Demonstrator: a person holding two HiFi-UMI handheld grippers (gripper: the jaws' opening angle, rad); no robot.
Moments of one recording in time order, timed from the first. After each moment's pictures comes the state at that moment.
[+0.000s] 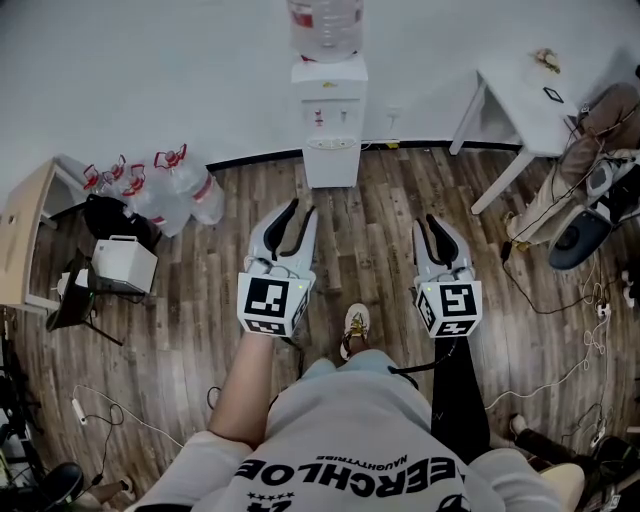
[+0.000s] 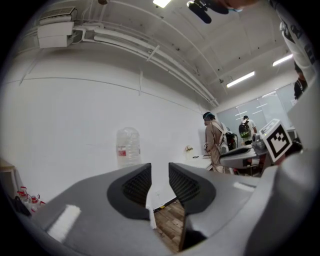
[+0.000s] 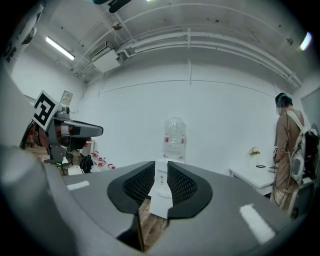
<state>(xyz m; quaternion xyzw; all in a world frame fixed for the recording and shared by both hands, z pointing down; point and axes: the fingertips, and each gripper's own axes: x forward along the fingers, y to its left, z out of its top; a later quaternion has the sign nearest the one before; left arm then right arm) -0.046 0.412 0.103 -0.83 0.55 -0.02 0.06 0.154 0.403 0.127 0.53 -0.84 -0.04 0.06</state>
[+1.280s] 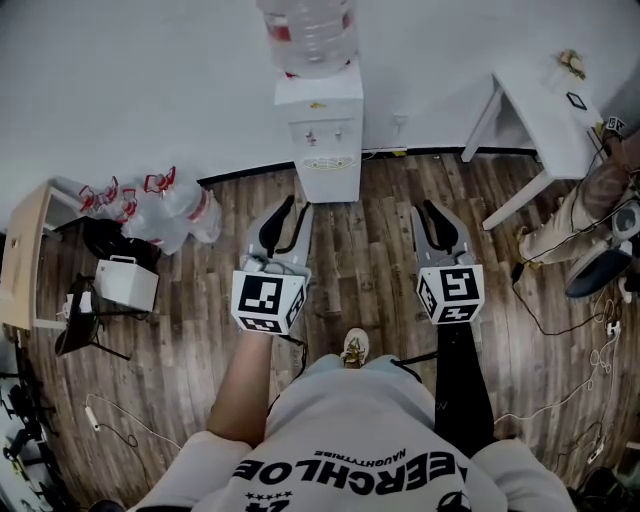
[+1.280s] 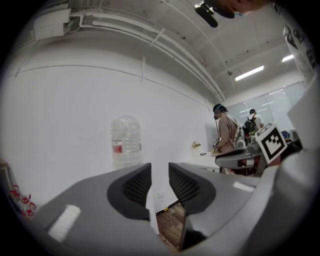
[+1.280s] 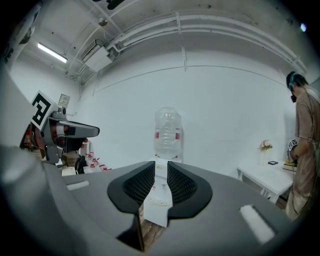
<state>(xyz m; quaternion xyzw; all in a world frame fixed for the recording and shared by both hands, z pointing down) -0.015 0.208 0.113 -0.82 0.56 -0.04 0.03 0.184 0.181 0.139 0.51 -0.86 -0.01 0.06</state>
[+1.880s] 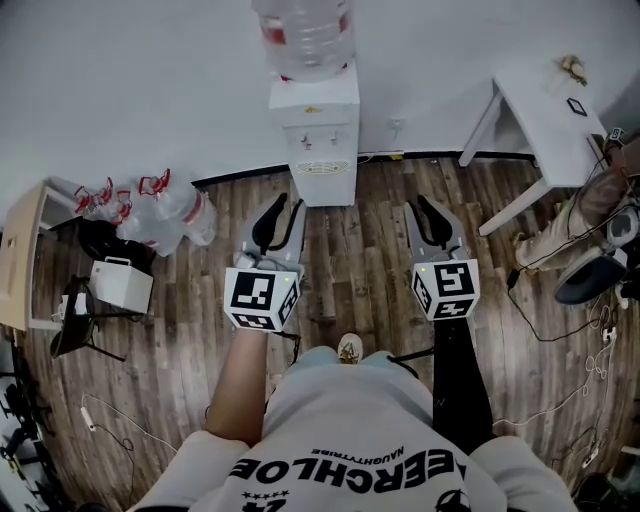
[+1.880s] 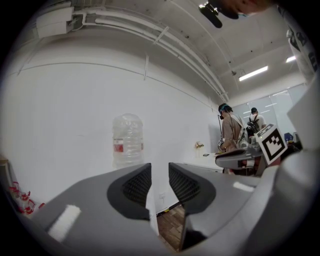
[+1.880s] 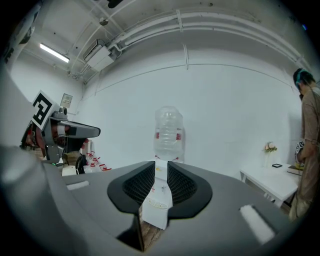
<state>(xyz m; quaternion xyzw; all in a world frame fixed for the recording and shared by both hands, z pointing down) -0.016 0.179 0.115 -0.82 0.57 -0.04 0.02 0.182 0.148 0.138 0.50 -0.86 -0.02 0.06</state>
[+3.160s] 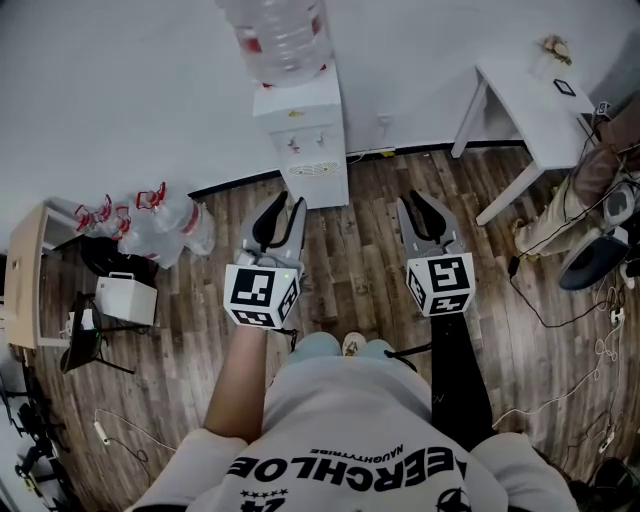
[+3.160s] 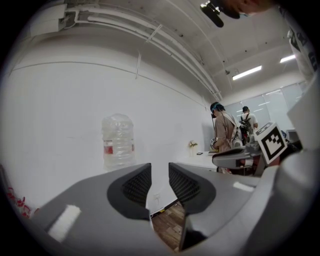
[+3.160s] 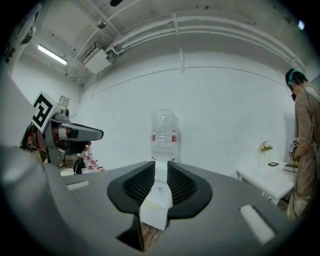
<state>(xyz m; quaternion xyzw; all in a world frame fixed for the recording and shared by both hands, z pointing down) 0.025 0.177 0.107 -0.84 0.55 -0.05 0.03 0.208 0.157 0.129 0.51 -0.86 -0.02 0.05</state>
